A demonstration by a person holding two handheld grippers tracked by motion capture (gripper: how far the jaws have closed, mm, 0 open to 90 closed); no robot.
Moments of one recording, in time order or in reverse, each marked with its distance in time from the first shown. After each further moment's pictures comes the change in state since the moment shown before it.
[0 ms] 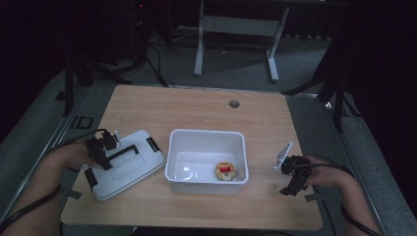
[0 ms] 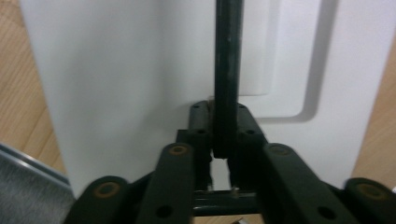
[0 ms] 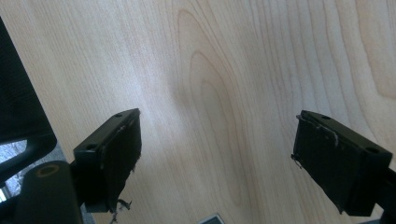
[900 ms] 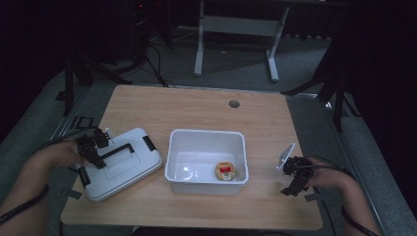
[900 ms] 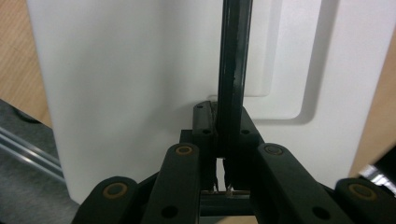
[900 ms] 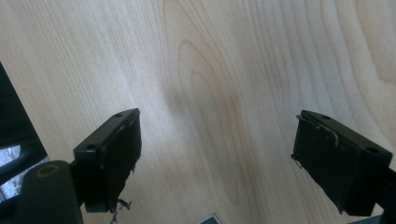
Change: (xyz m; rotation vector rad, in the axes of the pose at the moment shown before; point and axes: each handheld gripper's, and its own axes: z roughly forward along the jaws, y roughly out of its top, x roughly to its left) left arm -0.006 -0.021 -0.030 -0.042 0.004 0.000; right arm -0.004 -0.010 0.007 -0.012 -0.010 0.035
